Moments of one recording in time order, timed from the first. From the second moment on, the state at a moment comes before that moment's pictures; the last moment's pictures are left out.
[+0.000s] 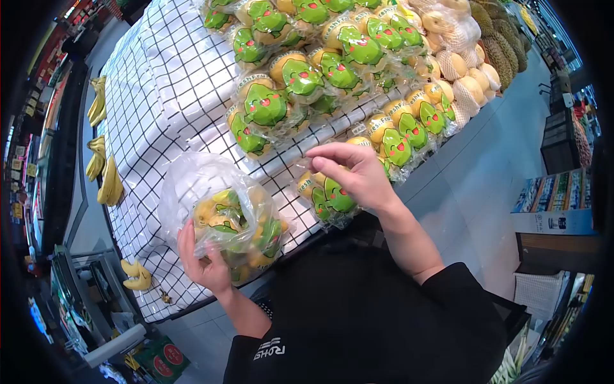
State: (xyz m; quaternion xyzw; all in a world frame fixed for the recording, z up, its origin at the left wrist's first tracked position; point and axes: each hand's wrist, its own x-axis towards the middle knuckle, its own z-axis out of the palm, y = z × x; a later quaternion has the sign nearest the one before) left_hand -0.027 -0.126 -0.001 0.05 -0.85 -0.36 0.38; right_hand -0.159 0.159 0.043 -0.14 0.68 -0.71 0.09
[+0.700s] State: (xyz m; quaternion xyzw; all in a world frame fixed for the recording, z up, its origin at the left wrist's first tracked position) left_hand -0.240 0.108 0.061 0.02 -0.76 -0.60 0.24; right_hand -0.282 0.264 0.049 0.04 0.35 -0.92 0.16
